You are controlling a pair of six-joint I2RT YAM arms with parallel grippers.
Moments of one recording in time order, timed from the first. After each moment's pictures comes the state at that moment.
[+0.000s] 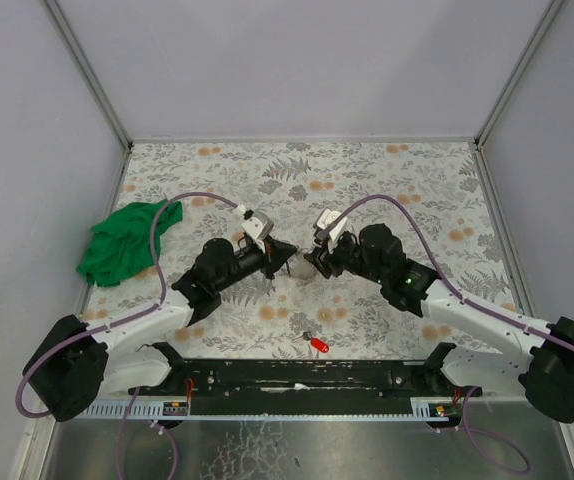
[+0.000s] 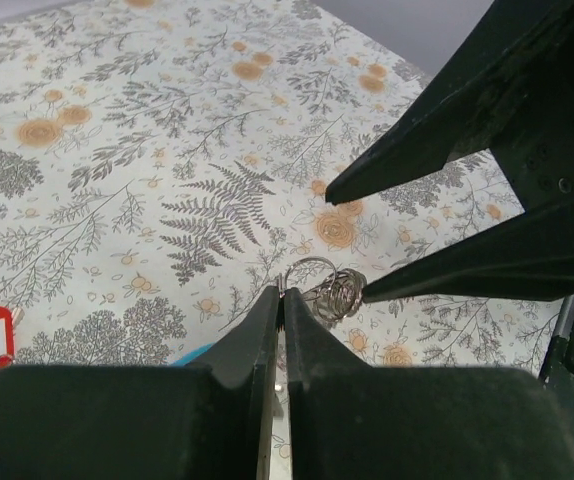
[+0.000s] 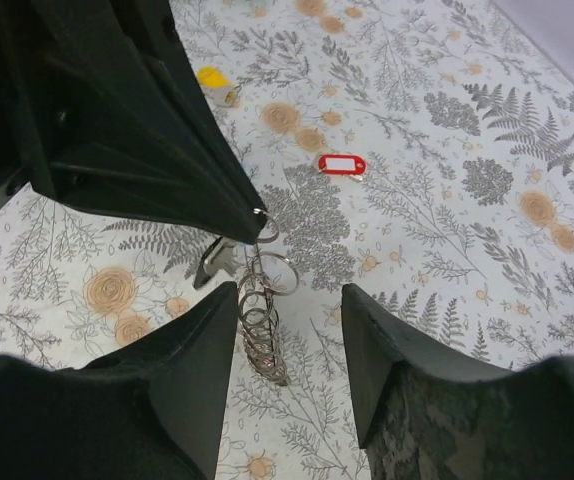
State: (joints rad) left arm -0.71 1.14 0.46 0.61 0.22 -0.22; right arm 0.83 1.11 0.70 0.11 -0.13 -0.18
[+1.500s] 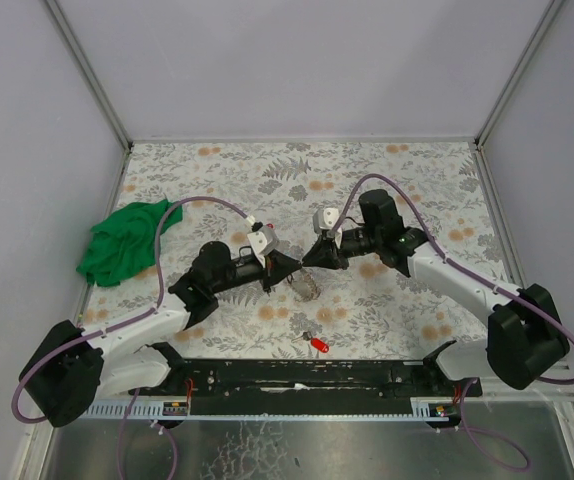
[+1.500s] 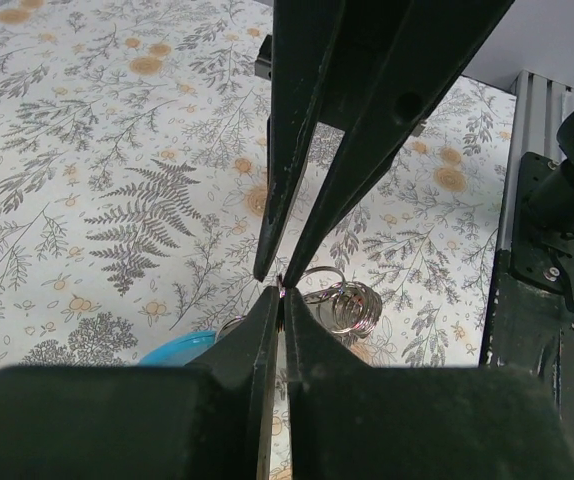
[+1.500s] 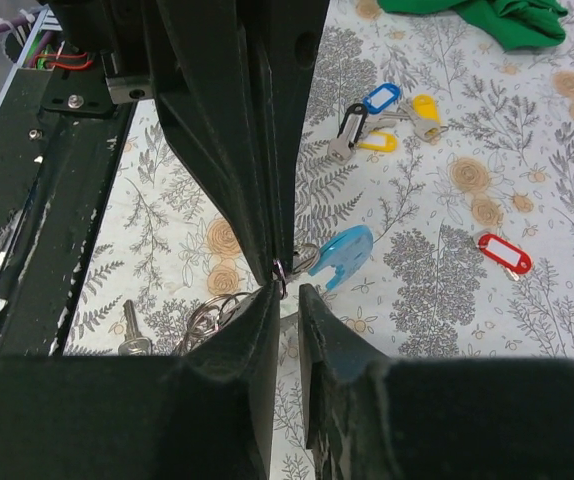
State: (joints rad) left arm -0.71 1.10 0.46 0.55 0.46 -0.10; right arm 0.56 1.35 0.88 -0.09 -0.99 -0.55
